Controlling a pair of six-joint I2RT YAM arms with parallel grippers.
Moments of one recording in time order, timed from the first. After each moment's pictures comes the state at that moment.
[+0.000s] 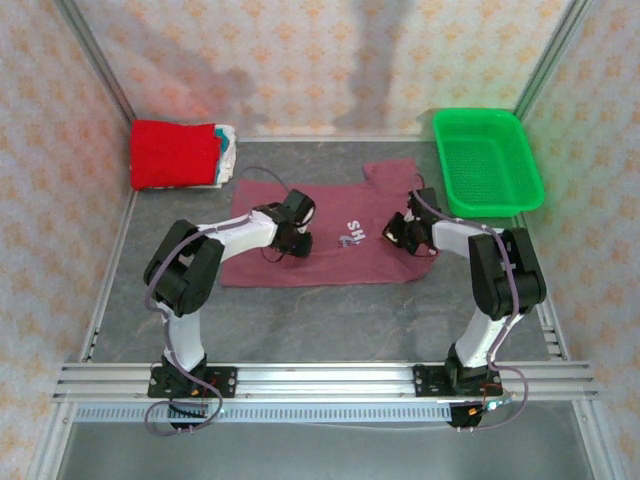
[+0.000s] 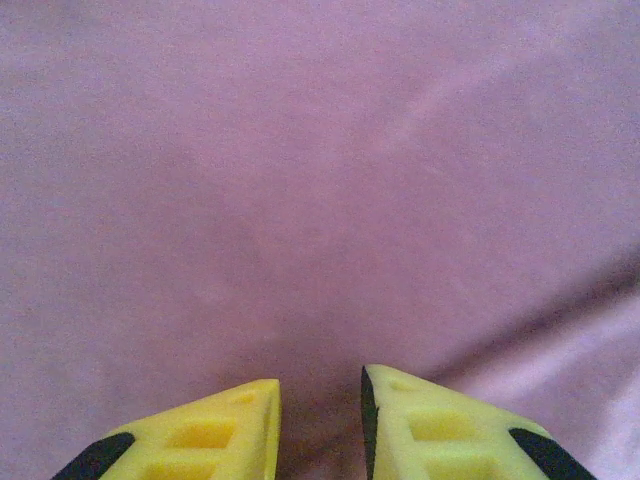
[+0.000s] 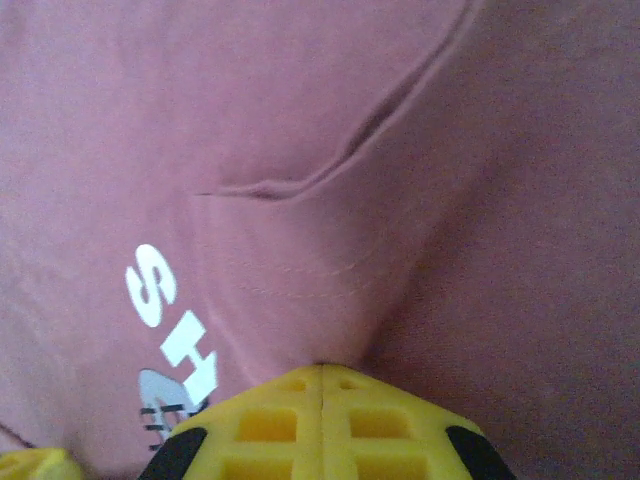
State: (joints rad) left arm -0.50 1.90 1.23 -0.52 -0.01 -0.28; right arm 0.19 1.75 0.92 -0.16 -0.35 0.77
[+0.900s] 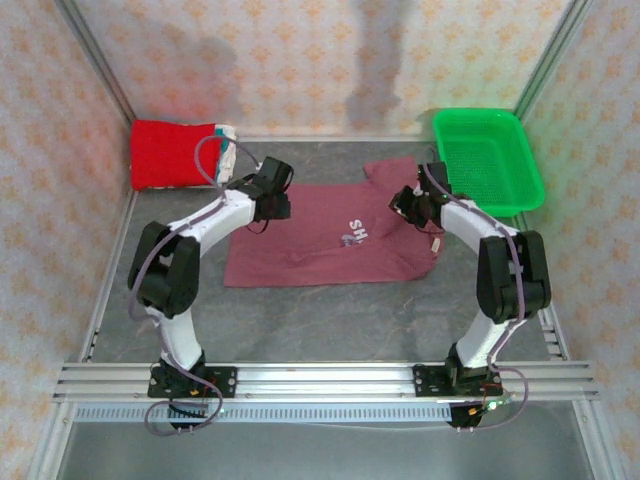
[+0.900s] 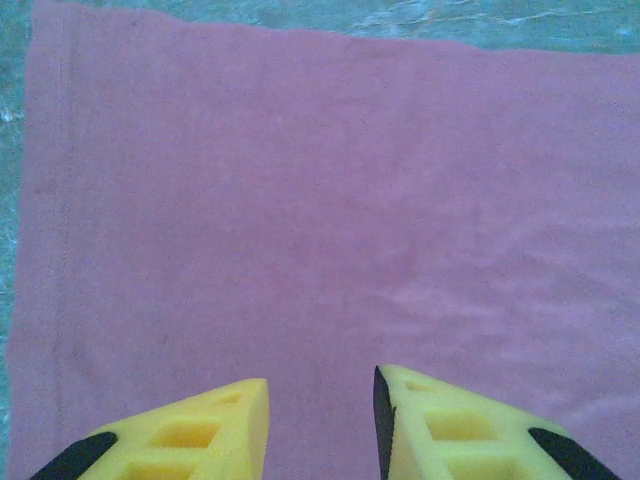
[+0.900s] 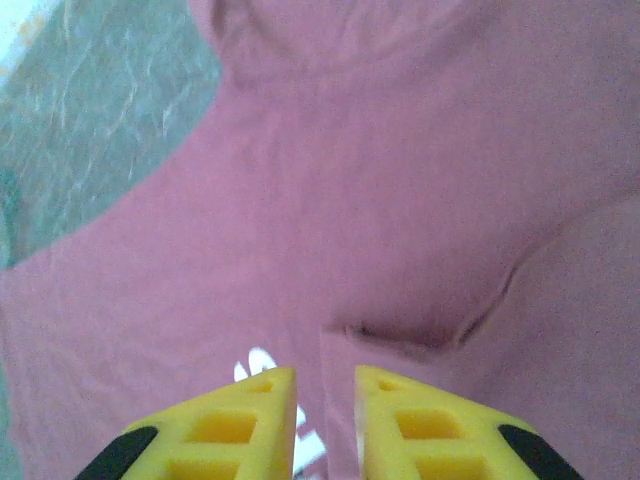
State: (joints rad) left arm -0.36 1.88 1.39 -0.57 -0.22 -0.43; right arm 0.15 1.75 1.16 -0.31 -0.24 0.70
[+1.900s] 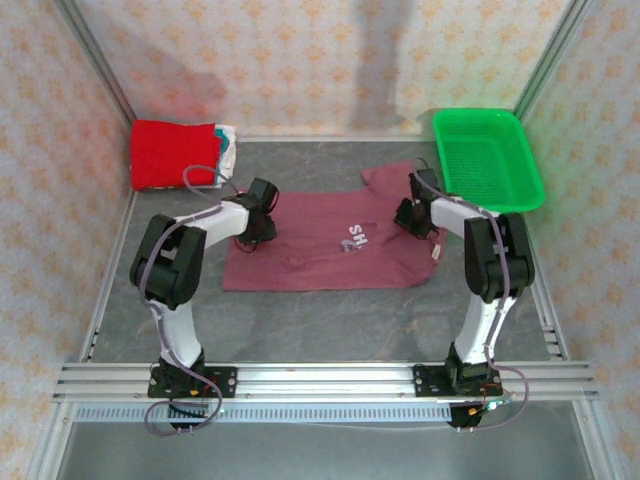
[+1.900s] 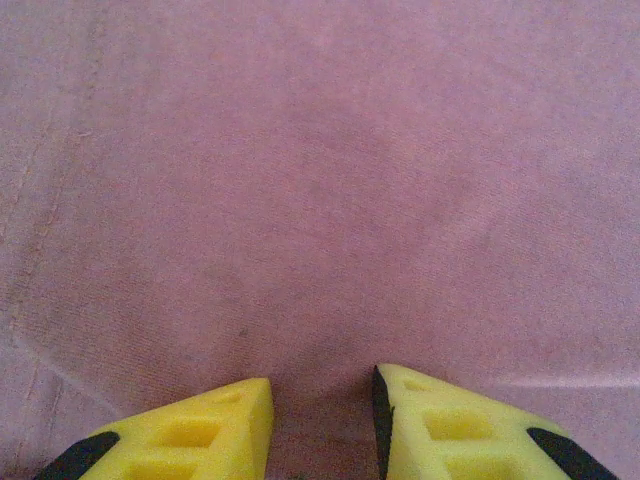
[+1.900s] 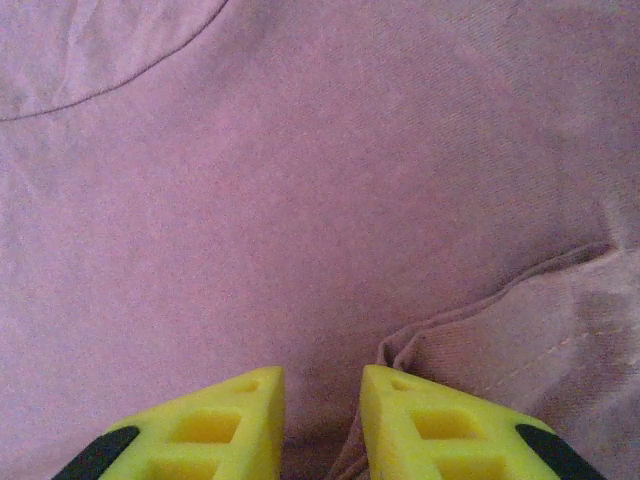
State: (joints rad) left arm -0.29 1.87 1.15 -0.53 -0.18 -0.61; right arm 0.16 1.87 1.14 -0.38 -0.07 0.69
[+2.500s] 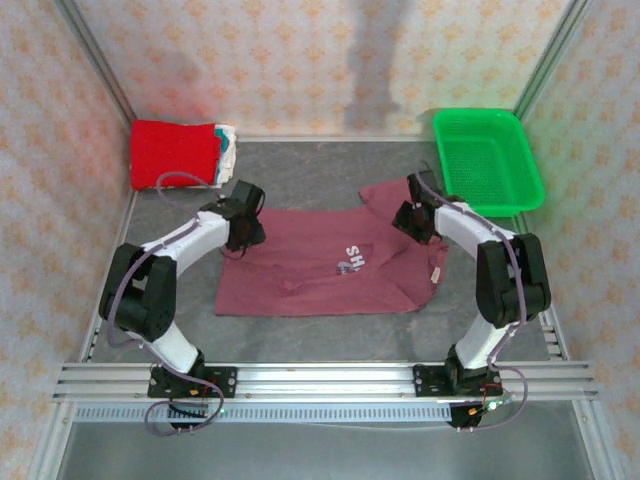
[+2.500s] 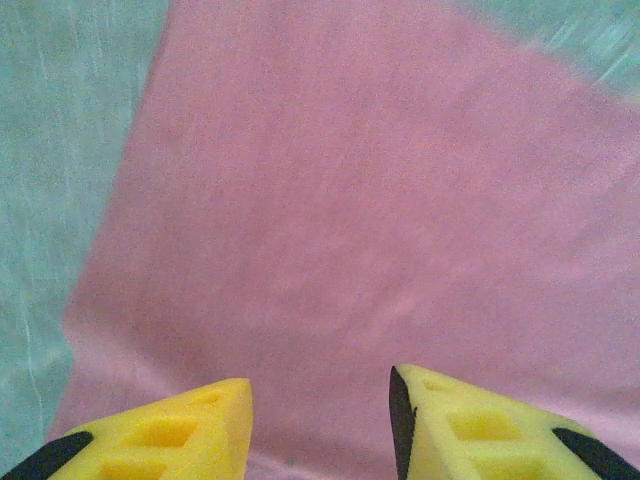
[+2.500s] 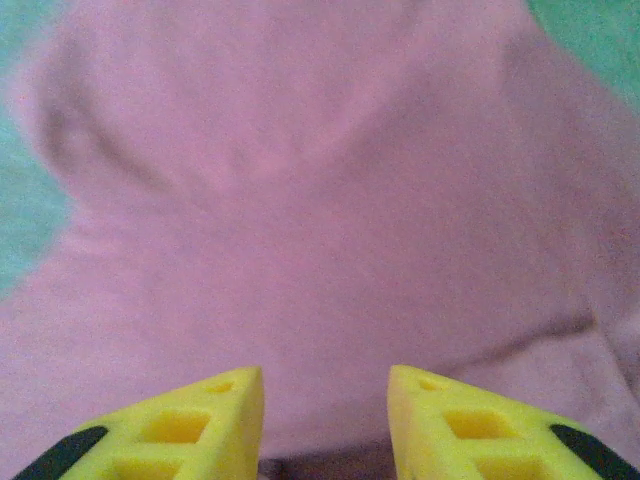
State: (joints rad) left arm -0.26 1.64 1.12 -0.62 -0.17 -0.67; right arm 0.22 1.70 1.15 -0.52 -0.03 0.72
